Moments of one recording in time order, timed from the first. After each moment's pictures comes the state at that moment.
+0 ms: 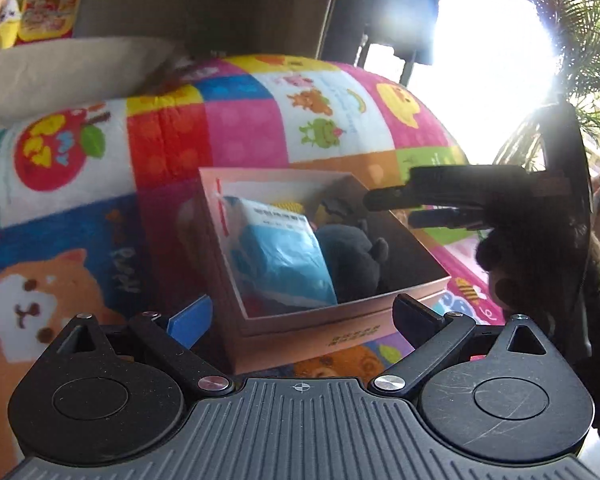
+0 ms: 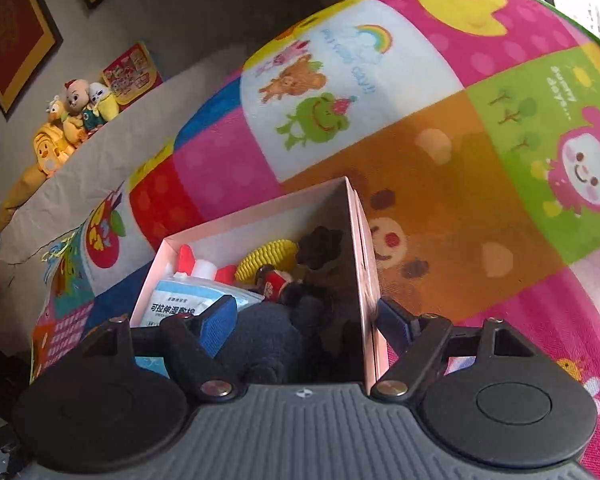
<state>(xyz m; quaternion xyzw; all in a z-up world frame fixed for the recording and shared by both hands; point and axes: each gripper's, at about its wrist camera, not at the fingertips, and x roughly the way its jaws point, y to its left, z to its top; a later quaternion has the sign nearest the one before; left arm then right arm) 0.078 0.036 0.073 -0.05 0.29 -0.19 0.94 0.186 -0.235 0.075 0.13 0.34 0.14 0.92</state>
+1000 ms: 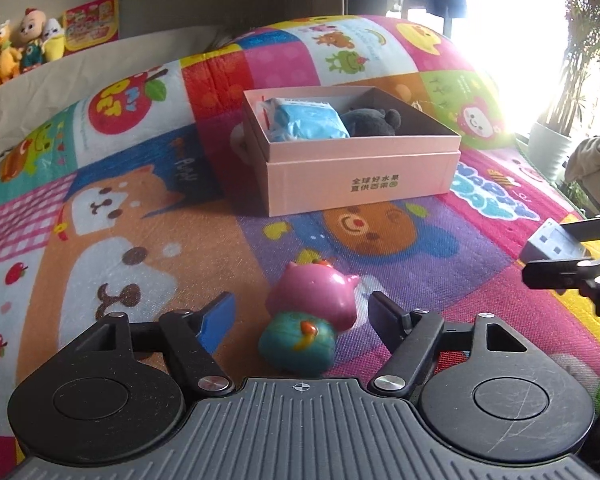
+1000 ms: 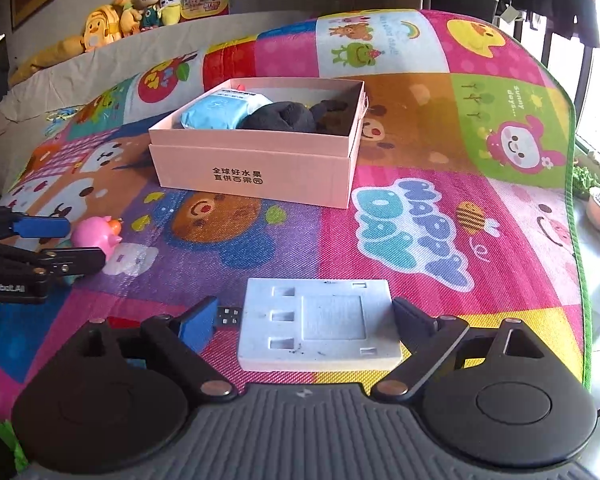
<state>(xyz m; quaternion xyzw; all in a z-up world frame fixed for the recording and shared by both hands) -0.022 0.011 0.018 0.04 0.33 -0.10 0.94 -0.028 -0.247 0.030 -0.03 0.35 0.16 0.92</state>
